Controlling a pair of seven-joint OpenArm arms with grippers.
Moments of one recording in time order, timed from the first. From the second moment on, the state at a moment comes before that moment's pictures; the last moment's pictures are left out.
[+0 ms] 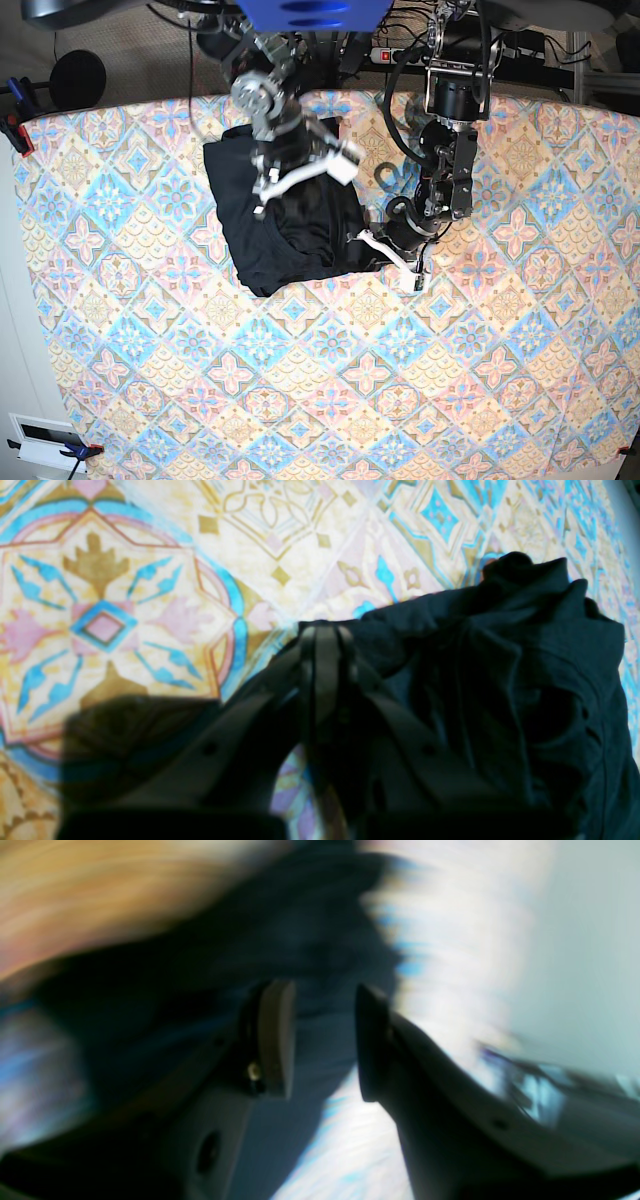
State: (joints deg) left arm -8.5 -2.3 2.7 62.1 -26.1 -11.8 31.2; right arm -16.5 4.1 -33.2 114.6 -56.4 24.6 -36.7
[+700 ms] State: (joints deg) left arm -7.7 -2.3 2.6 62.1 -26.1 -11.8 29.9; right arm 3.9 9.3 12.9 107.3 -19.4 34.2 -43.7
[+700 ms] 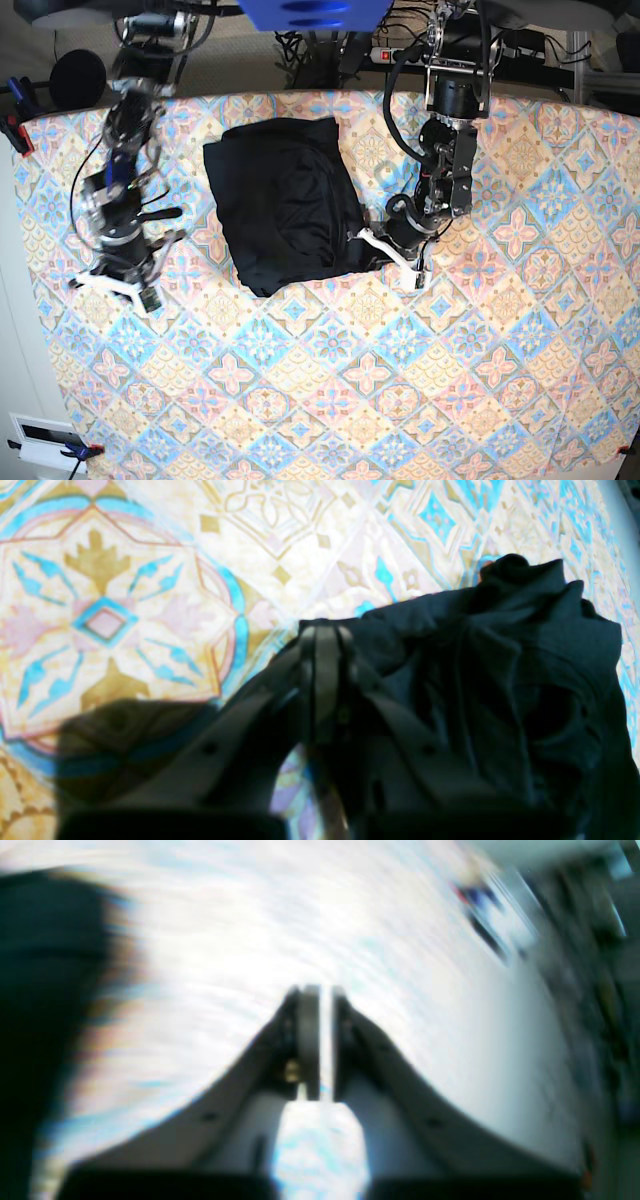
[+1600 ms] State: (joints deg) left arm -8.3 -4.3 9.9 64.2 -24.7 -8.7 30.9; right arm -10.5 27.1 -2.6 96.5 3.4 38.9 -53.4
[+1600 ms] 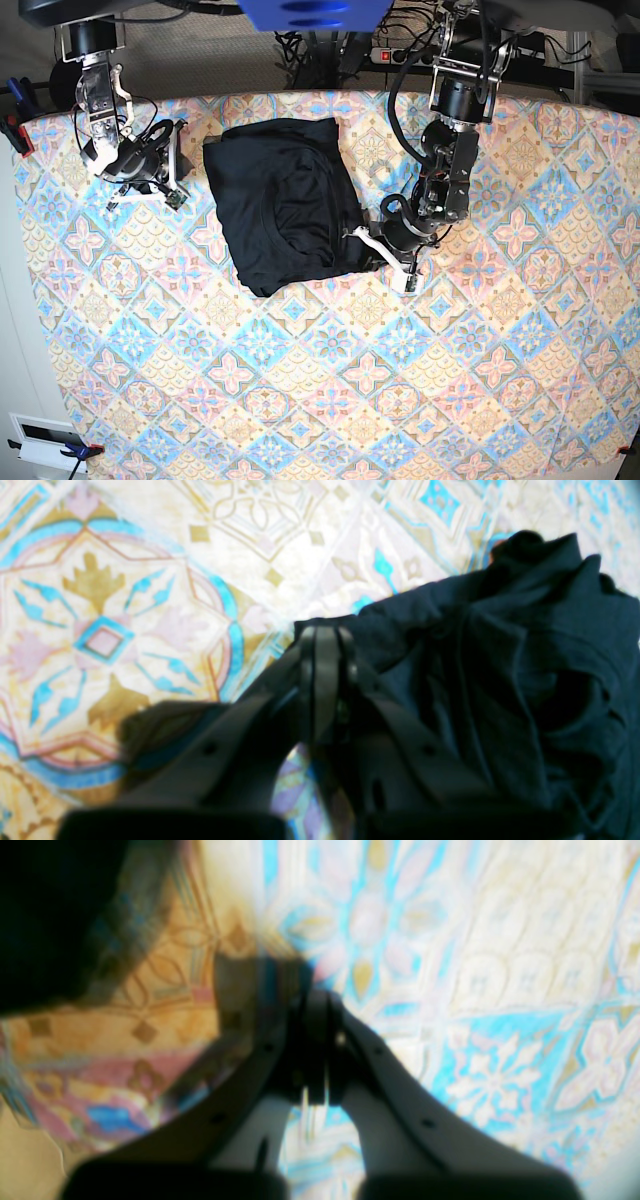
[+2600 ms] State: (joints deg) left arm -5.1 -10.1 16.3 77.7 -25.6 -12.3 48.8; right arm -10.1 27.7 -6.8 96.5 1.8 38.0 -53.4
